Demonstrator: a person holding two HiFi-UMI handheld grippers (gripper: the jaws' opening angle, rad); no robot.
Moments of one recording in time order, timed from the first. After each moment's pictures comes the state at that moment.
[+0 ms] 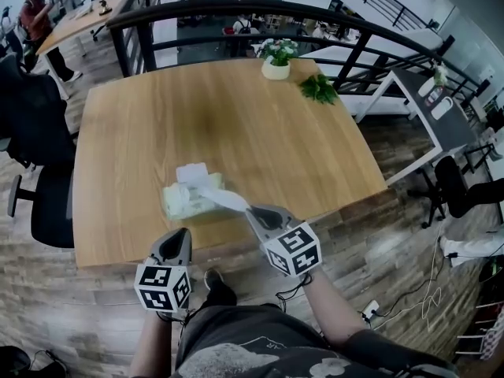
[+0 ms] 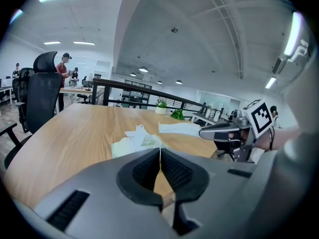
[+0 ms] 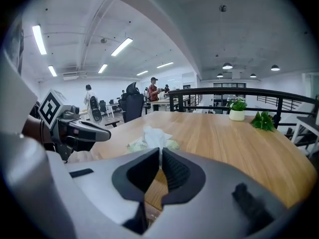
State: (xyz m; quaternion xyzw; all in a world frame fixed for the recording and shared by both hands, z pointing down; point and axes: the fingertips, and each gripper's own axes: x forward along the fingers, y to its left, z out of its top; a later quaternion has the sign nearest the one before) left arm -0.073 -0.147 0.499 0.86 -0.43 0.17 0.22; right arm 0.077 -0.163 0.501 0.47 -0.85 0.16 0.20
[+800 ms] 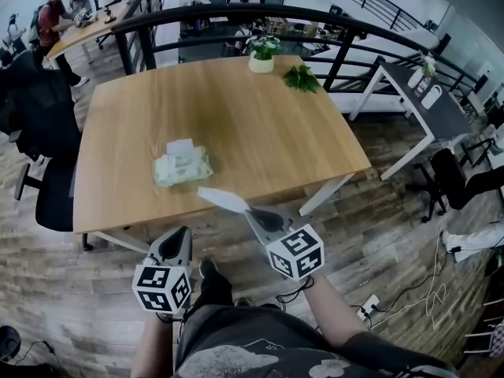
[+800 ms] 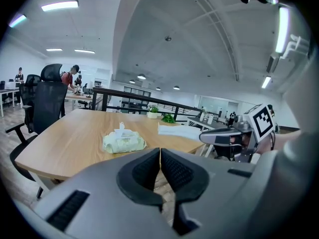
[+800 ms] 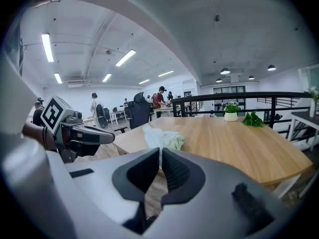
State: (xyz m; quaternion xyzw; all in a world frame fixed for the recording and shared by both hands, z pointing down) left arm -0.038 -0.007 0.465 0.86 -0.44 0.14 0.20; right arm 0.105 -0.018 0.470 0.46 -0.86 0.15 0.15
